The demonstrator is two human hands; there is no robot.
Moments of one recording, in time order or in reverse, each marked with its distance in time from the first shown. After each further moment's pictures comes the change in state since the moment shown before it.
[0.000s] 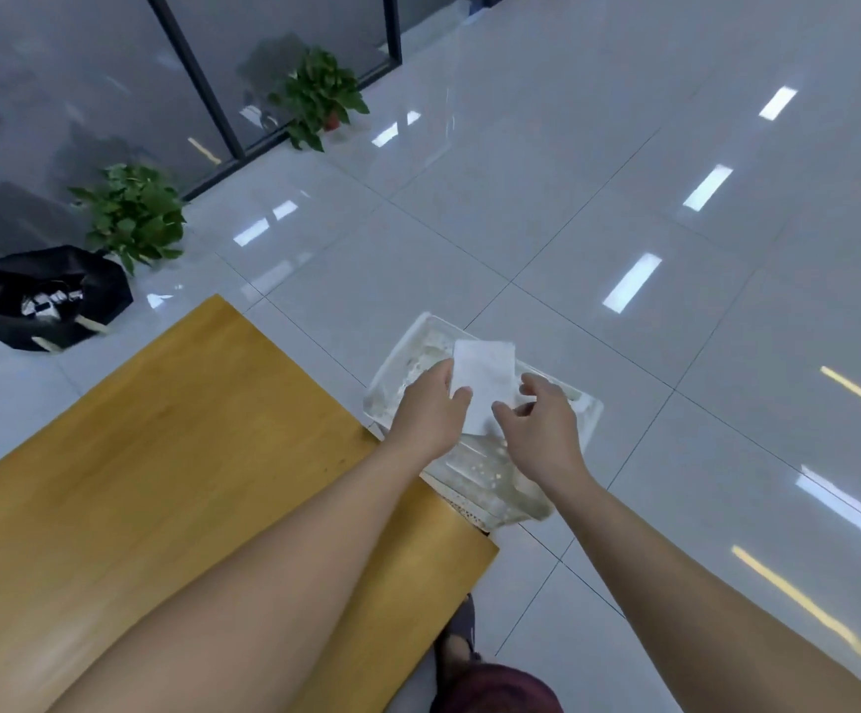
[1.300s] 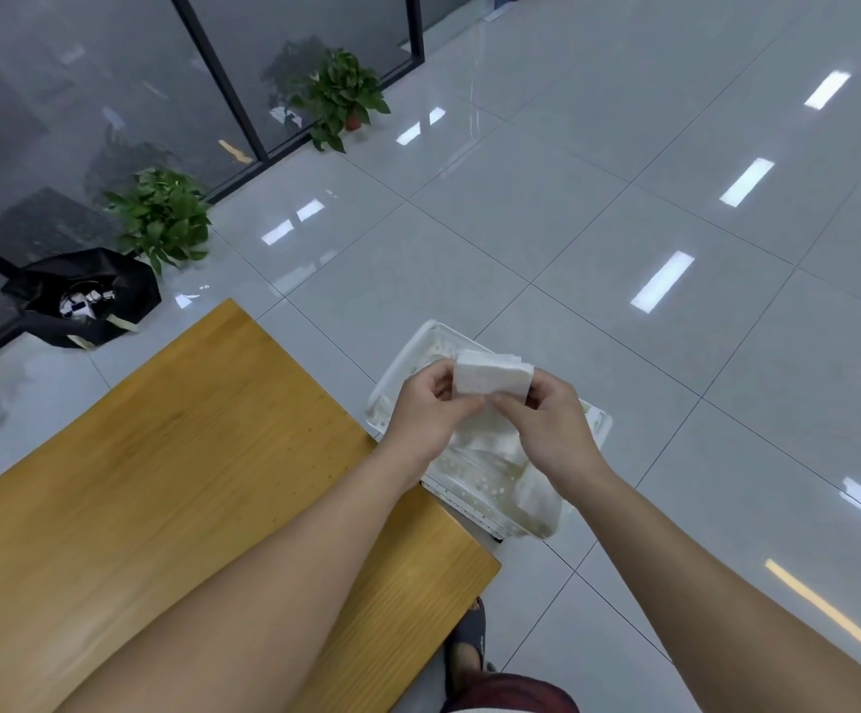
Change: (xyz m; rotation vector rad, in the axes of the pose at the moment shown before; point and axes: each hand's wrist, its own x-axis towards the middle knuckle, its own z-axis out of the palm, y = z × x) left_hand -0.007 0.016 -0.007 -0.633 -0.011 -0.016; right_hand 0.008 -0.030 -0.034 0.522 -0.265 -0.139
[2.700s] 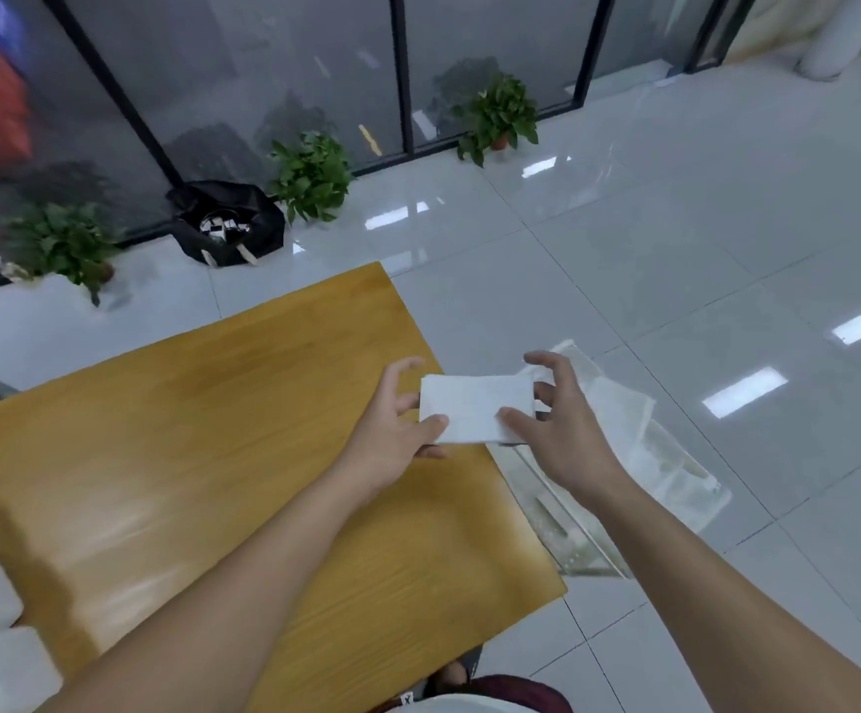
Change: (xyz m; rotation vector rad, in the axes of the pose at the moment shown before) left_hand -0.129 -0.023 -0.167 -0.194 0.277 0.033; right_hand -0.022 -0.034 0.131 -0.307 -0.309 -0.026
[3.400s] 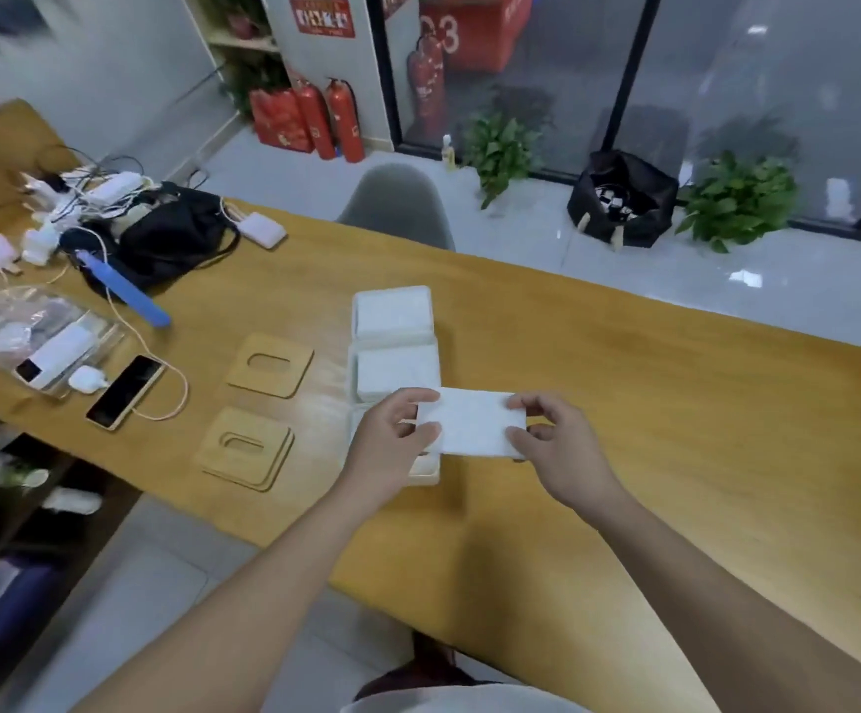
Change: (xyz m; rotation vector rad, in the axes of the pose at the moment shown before) left_hand -0.353 -0.117 -0.396 -0.066 0.916 -0.037; right_hand -0.135 -0.063 0.501 -0.222 -0.810 -0.209
